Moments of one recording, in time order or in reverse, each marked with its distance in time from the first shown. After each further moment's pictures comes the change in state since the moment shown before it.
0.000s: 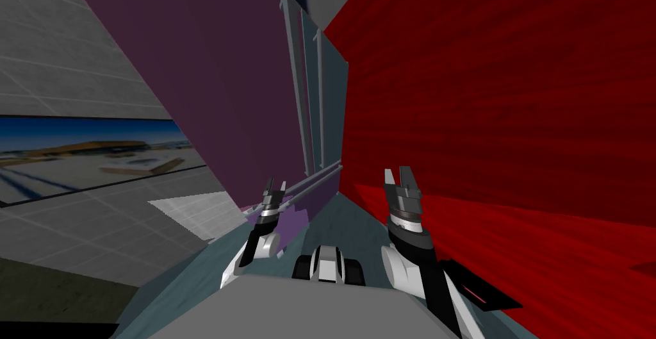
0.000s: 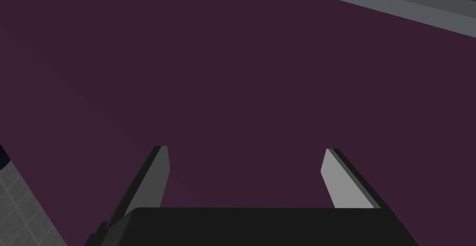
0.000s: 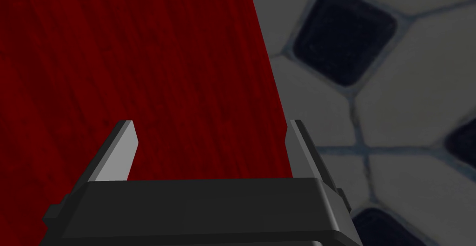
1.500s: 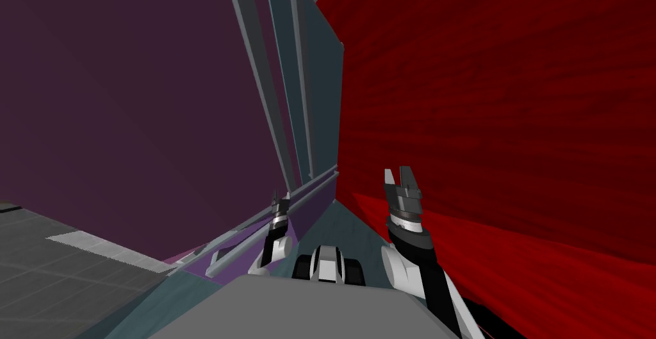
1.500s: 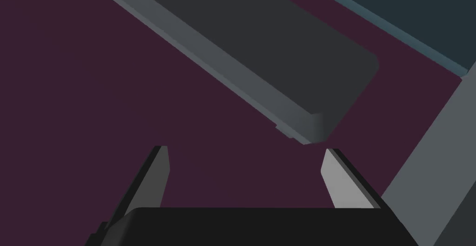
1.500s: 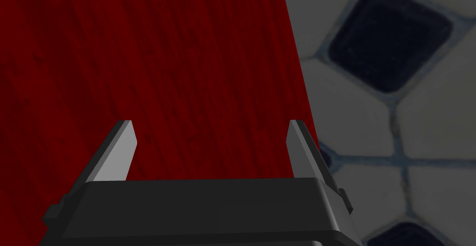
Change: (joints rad) left arm -0.145 -0.126 0.016 0.448 0.118 -0.171 0.029; right arm 0.000 0.000 0.000 0.000 0.000 0.000 0.000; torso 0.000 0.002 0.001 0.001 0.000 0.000
